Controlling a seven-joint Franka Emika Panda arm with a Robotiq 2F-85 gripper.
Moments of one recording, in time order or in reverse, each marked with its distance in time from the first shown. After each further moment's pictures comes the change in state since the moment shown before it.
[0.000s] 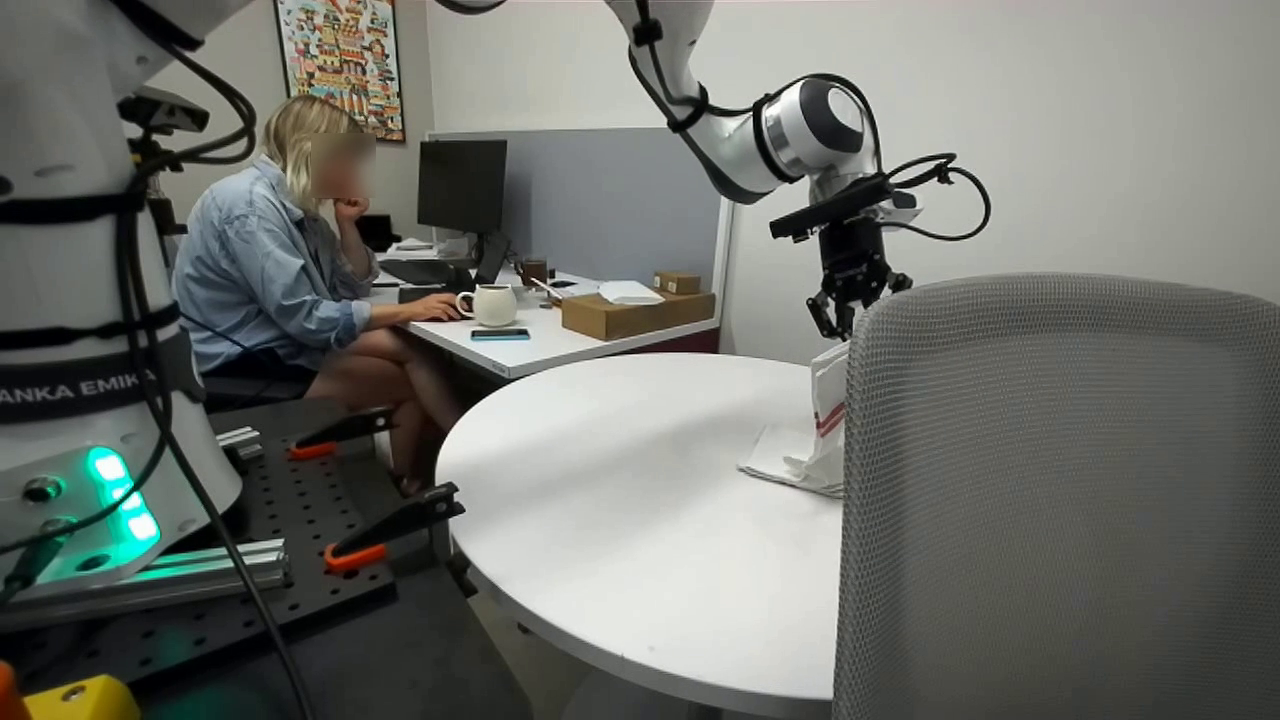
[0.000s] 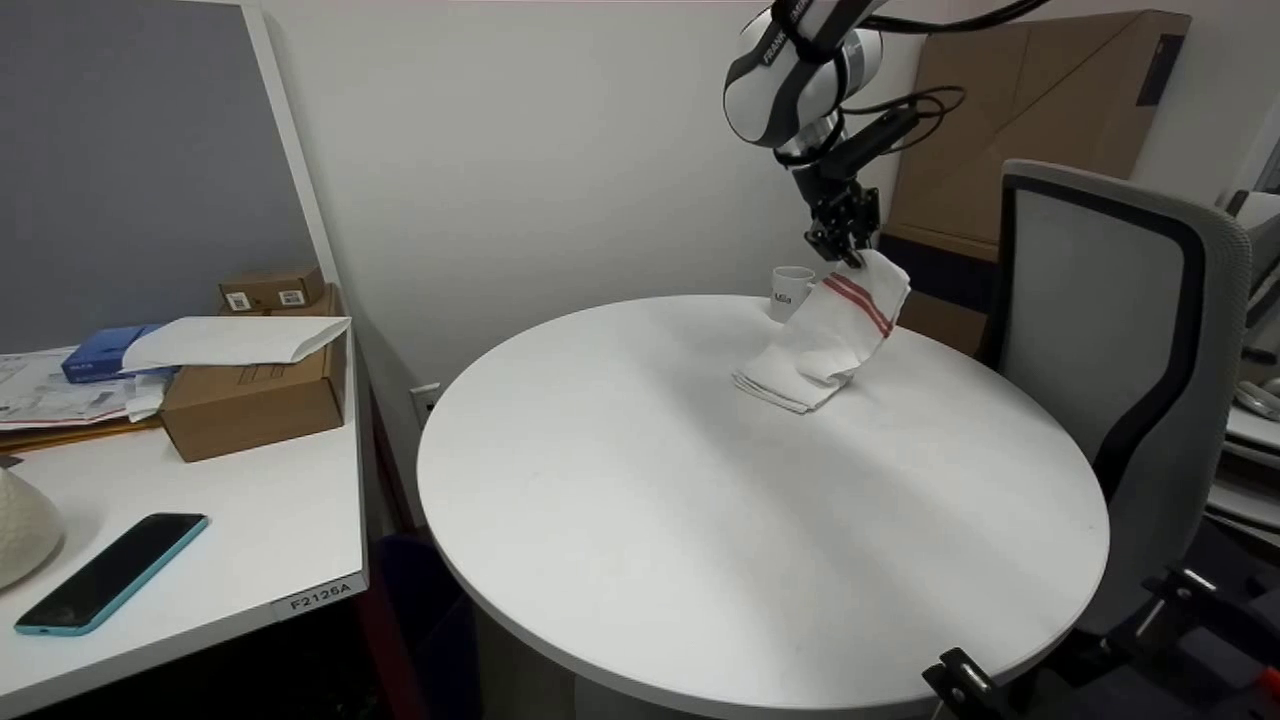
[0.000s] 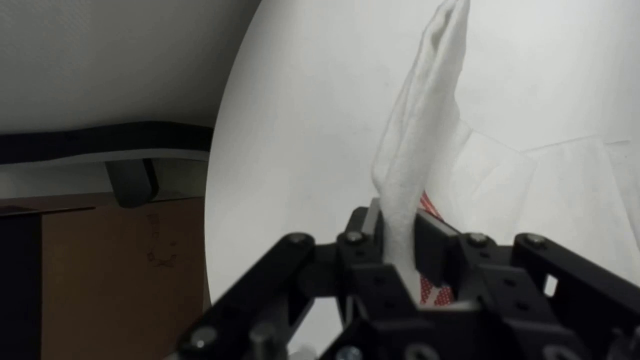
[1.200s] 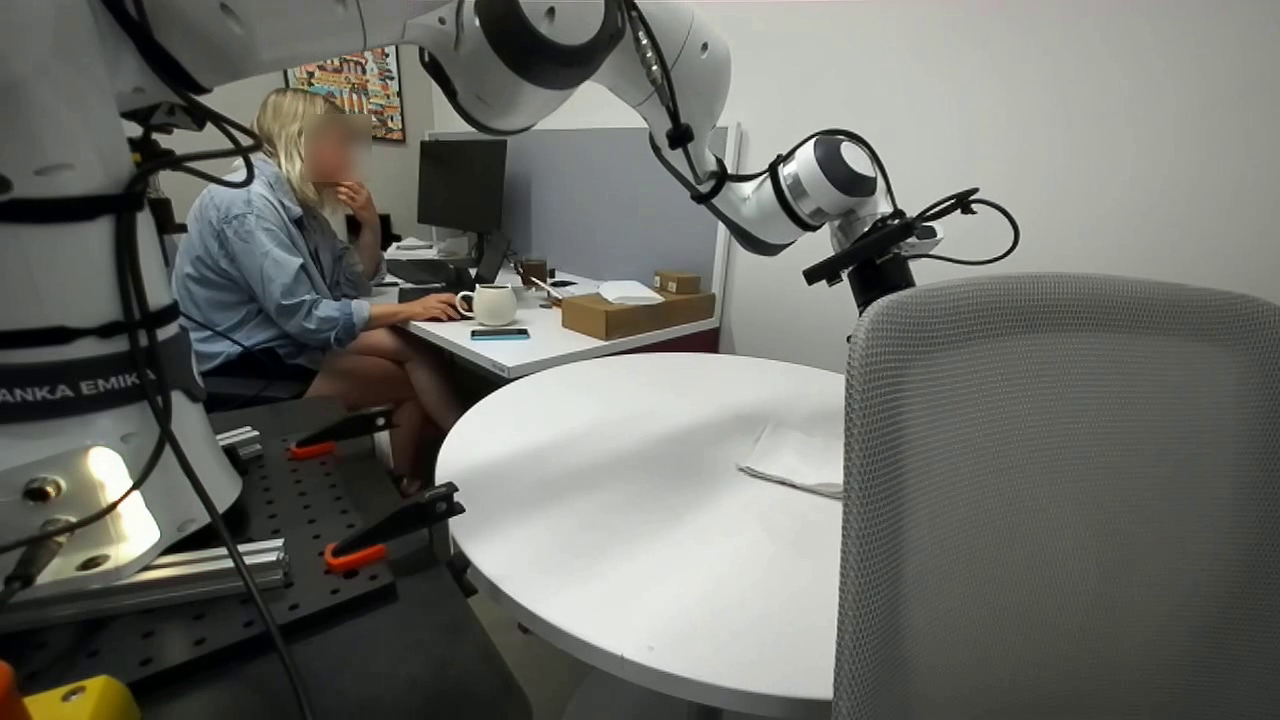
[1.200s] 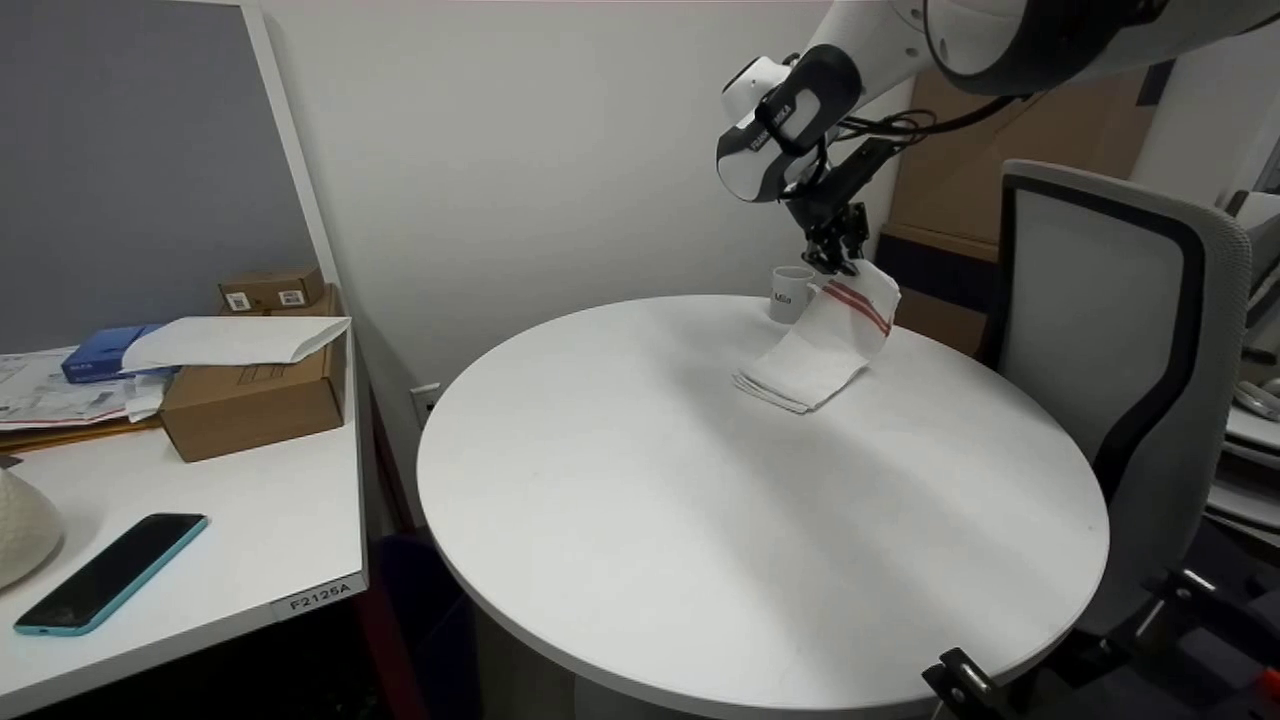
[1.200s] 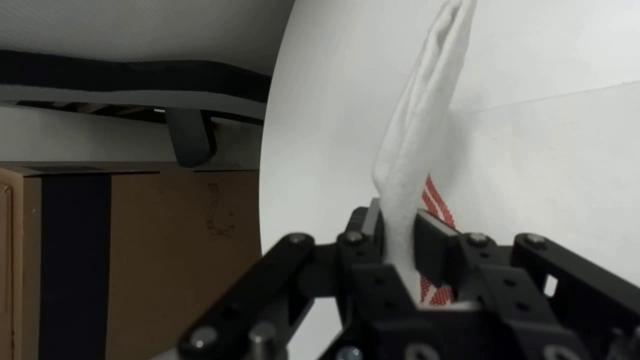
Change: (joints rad) arm 0.000 0.314 -0.079 0.412 -0.047 -0.027 -0.007
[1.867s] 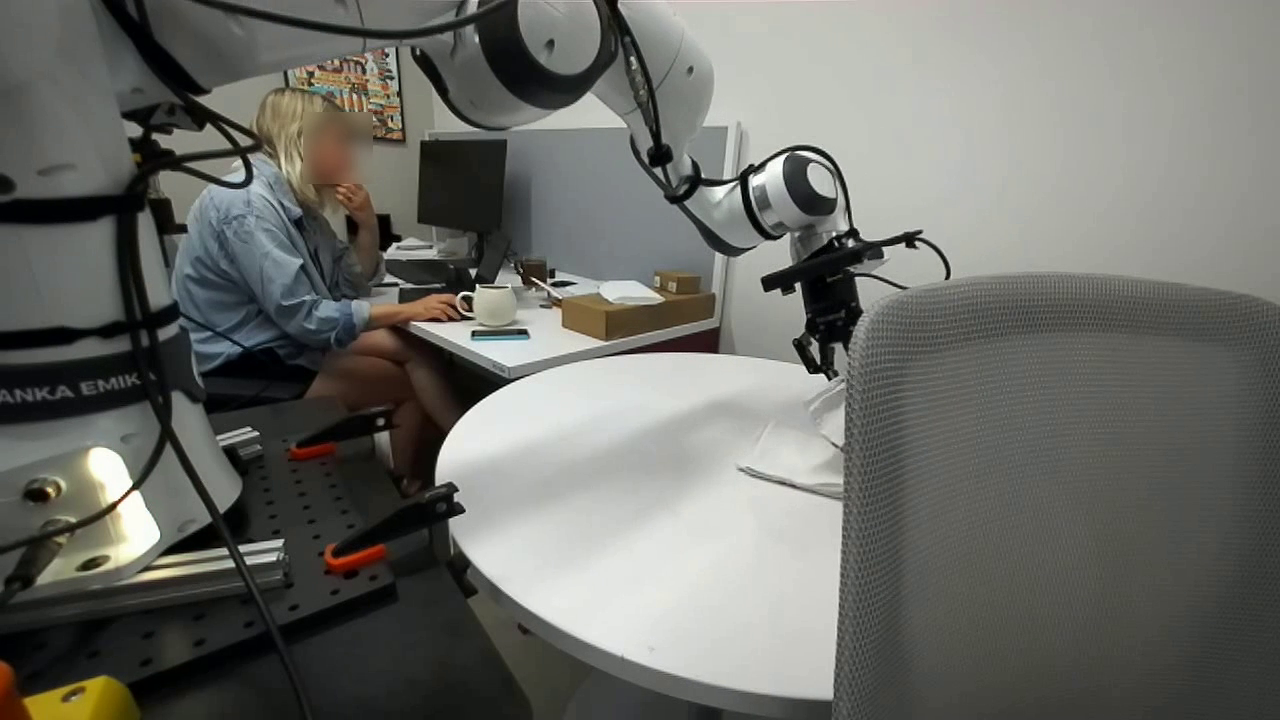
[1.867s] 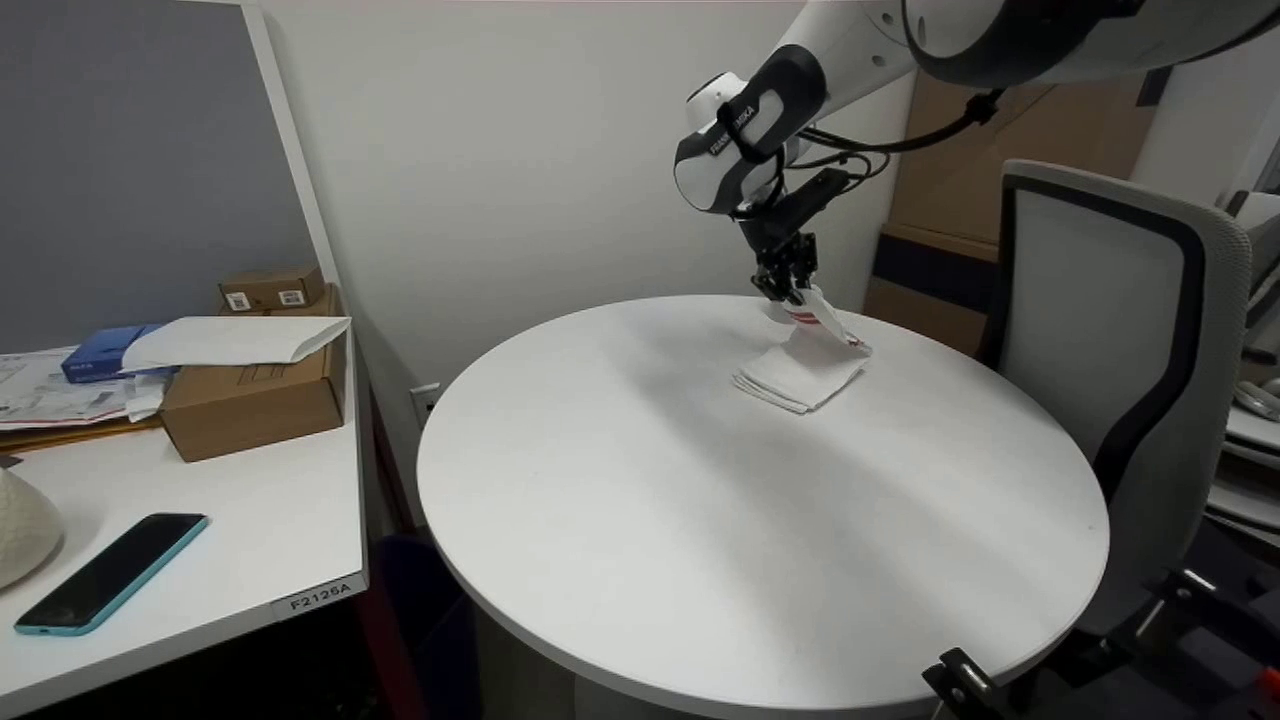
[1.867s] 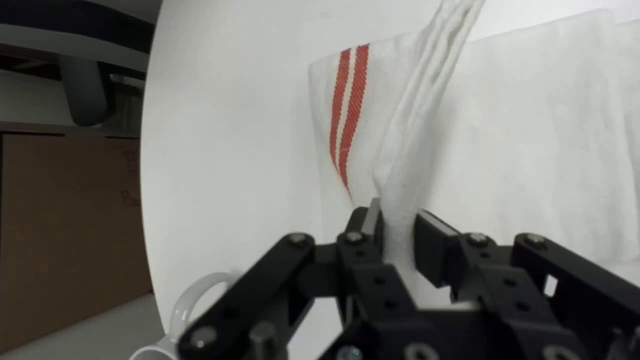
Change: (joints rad) arm 0.015 0.002 0.139 -0.026 0.024 0.007 -0.016
